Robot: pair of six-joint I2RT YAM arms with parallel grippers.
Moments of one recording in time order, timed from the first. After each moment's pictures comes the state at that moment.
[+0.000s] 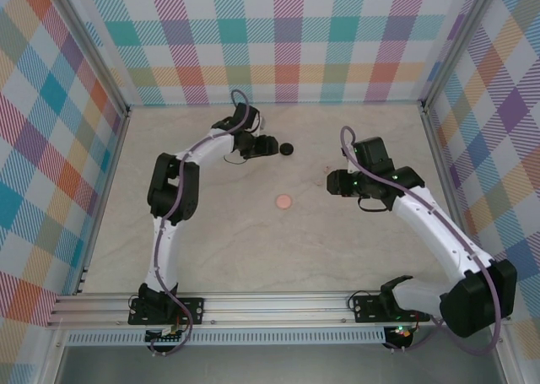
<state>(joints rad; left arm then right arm) -0.40 2.23 1.82 -0.57 0.28 -0.41 0.41 1.22 1.06 -0.77 -0.13 0.34</state>
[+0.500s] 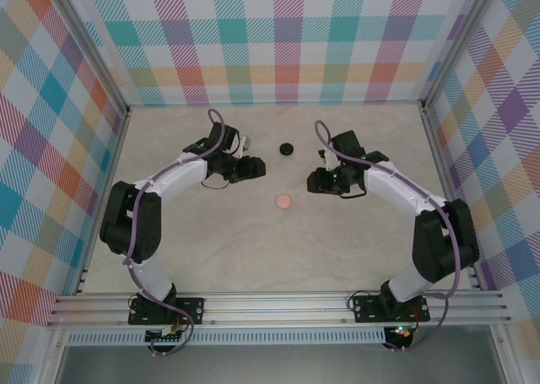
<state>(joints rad) -0.41 1.76 1.26 -0.50 0.43 -0.49 0.40 1.58 1.13 -0.66 -0.37 0.34</state>
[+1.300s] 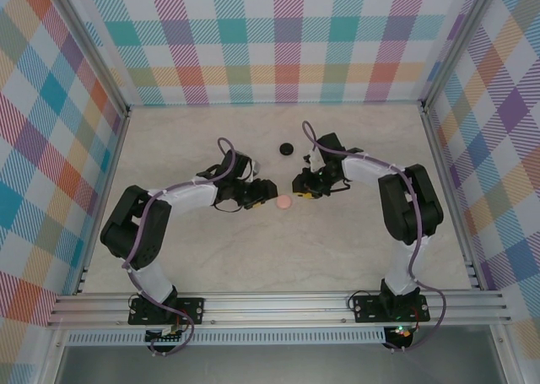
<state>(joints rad) -0.54 1.73 1.00 -0.19 0.48 -0.77 0.40 1.92 1.24 -0.54 -0.62 0.46</state>
